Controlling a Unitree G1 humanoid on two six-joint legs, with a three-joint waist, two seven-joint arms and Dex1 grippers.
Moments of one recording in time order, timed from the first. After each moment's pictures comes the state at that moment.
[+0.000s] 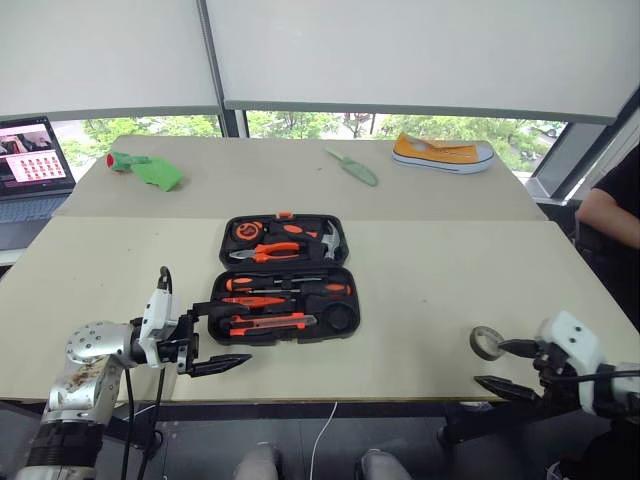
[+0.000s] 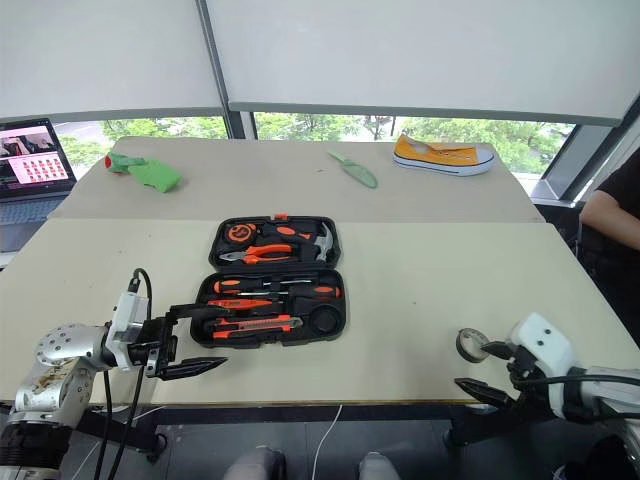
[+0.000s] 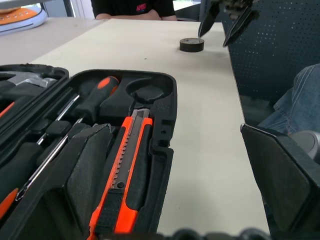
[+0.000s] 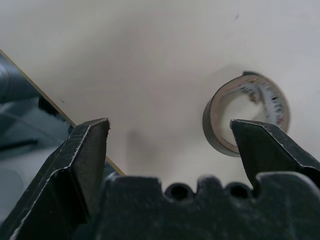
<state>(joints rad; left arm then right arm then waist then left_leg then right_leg) -0.16 0.68 0.13 0.11 -0.53 -0.04 -1.48 0.21 -1.03 -0.24 -0.25 0.41 0.53 0.94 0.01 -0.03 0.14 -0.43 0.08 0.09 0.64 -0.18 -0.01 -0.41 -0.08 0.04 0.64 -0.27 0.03</state>
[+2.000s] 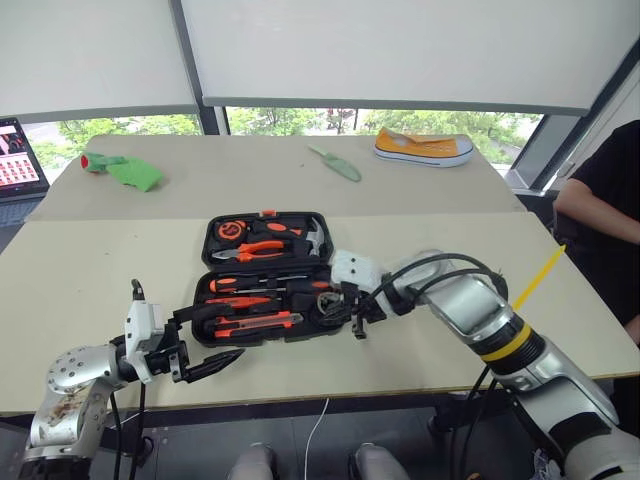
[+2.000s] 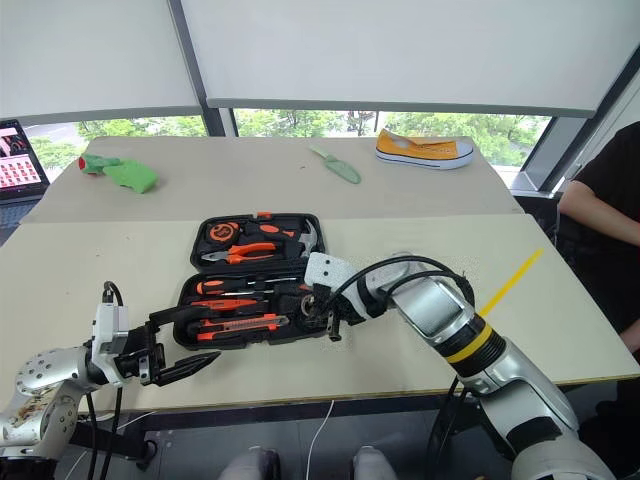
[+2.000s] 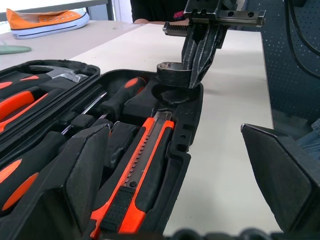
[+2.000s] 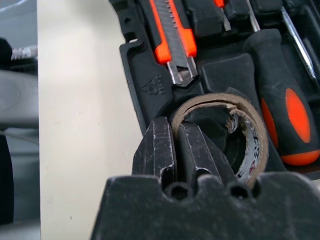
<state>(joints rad) 0.02 0.65 0.23 -0.02 -0.55 -0.02 -1.28 -0.83 -0.57 0.57 -0.11 0.18 0.79 1.10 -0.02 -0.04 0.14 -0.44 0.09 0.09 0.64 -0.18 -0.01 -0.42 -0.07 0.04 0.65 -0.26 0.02</state>
